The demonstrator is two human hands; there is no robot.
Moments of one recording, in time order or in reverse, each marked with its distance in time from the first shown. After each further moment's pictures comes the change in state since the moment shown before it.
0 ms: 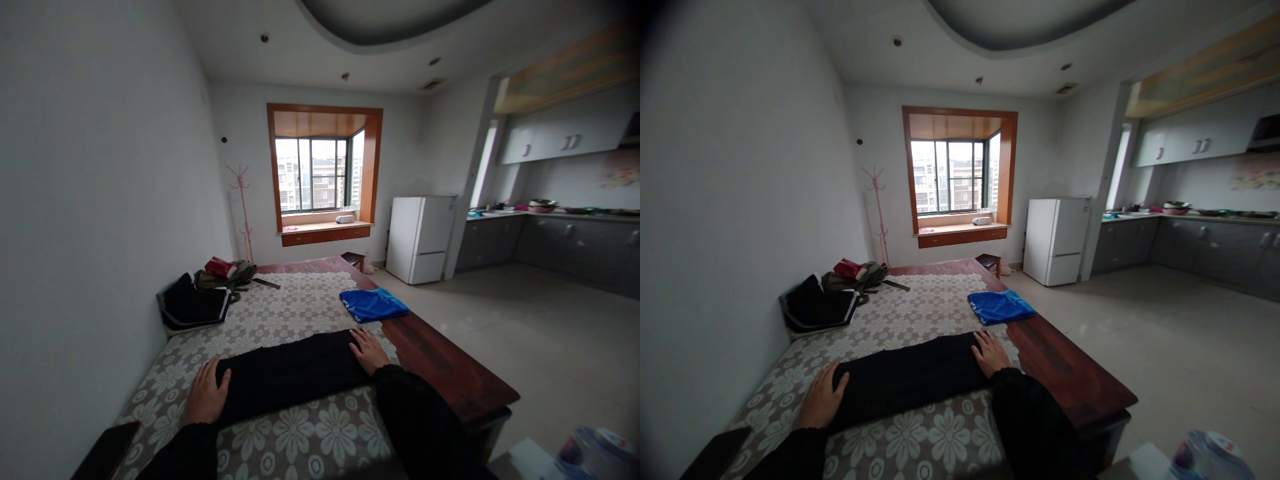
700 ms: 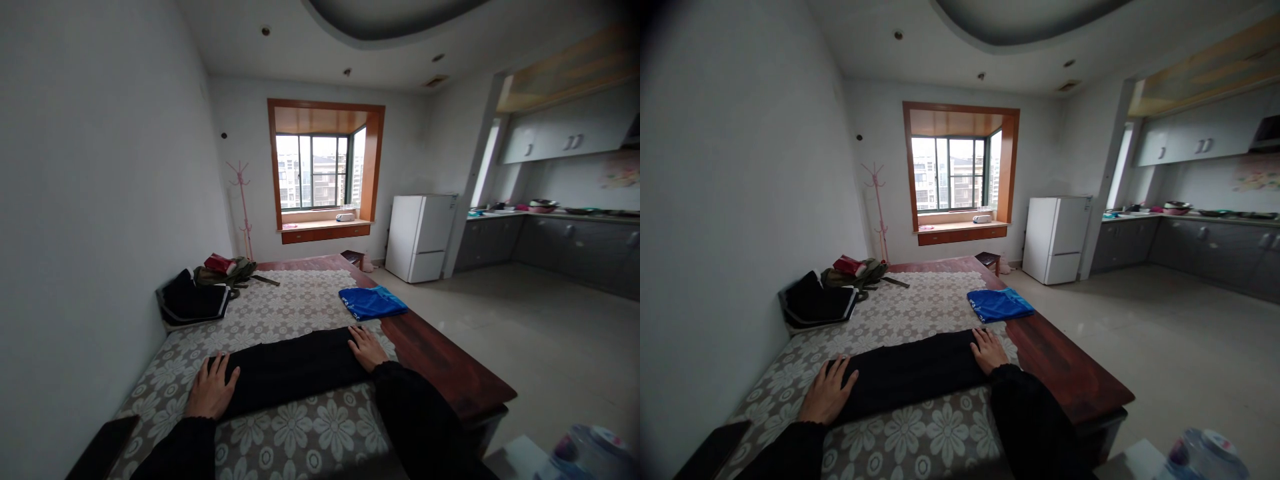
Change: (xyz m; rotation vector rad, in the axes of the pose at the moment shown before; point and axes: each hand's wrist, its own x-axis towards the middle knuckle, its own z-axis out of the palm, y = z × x) left_hand -0.012 0.021 -0.012 0.182 -0.119 0.075; right_hand 0.001 -0.006 -0.005 -0.164 -0.100 0.014
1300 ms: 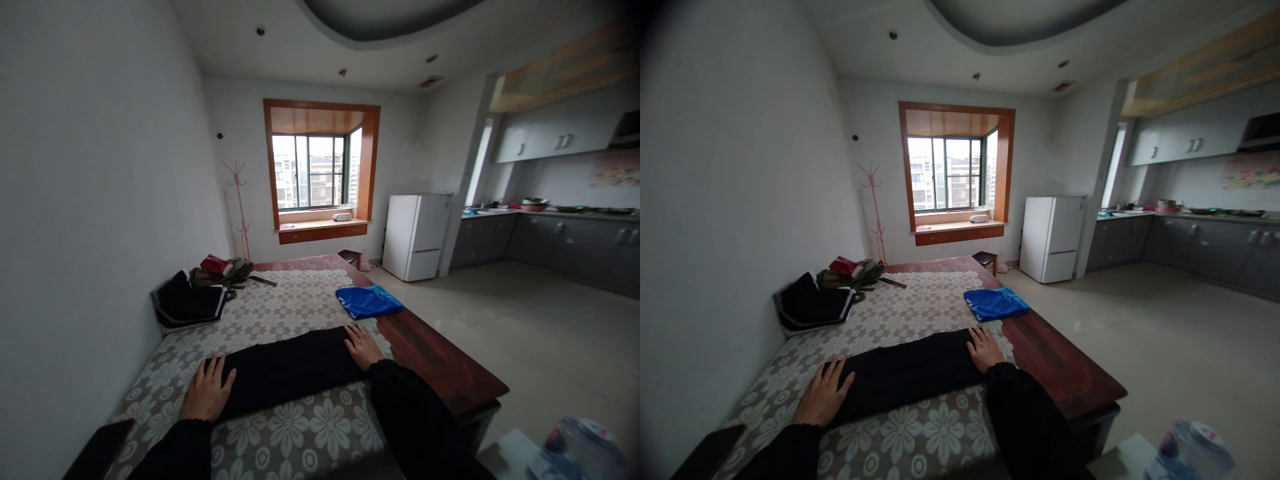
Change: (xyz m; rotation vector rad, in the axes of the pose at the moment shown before) left_hand 0.000 -0.001 0.000 0.021 -0.011 0.007; right_hand -0.003 -0.004 -0.002 -0.023 0.024 -0.002
